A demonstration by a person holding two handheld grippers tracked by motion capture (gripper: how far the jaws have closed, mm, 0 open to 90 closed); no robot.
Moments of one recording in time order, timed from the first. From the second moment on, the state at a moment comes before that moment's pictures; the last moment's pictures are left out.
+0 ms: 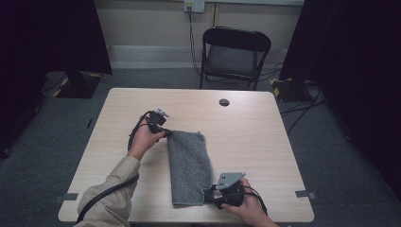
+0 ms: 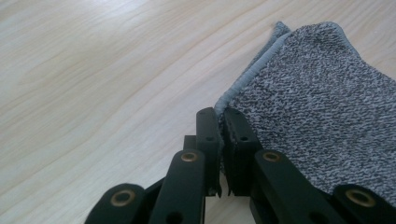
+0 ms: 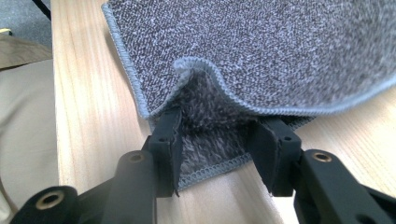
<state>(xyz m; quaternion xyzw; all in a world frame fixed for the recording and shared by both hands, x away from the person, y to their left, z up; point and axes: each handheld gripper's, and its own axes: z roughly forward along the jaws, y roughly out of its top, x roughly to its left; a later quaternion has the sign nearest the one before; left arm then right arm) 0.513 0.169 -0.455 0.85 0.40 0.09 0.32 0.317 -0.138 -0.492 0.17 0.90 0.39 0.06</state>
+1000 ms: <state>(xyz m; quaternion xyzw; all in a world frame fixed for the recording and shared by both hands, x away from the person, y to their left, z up) 0.502 0.171 -0.465 0.84 0.41 0.10 0.33 0.334 -0.176 -0.466 0.21 0.89 0.41 0.06</state>
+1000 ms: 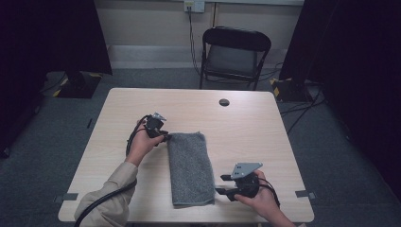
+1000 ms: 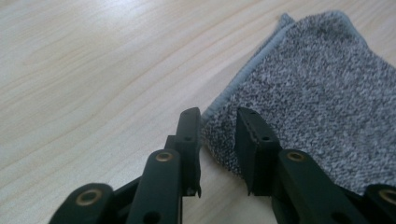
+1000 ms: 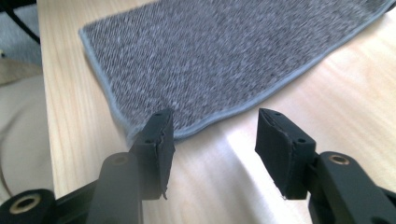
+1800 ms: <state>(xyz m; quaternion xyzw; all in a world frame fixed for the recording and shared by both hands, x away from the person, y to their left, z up) 0.492 0.159 -0.479 0.87 0.37 0.10 0.31 0.331 -0.149 -0.490 0.16 0.91 0.38 0.07</state>
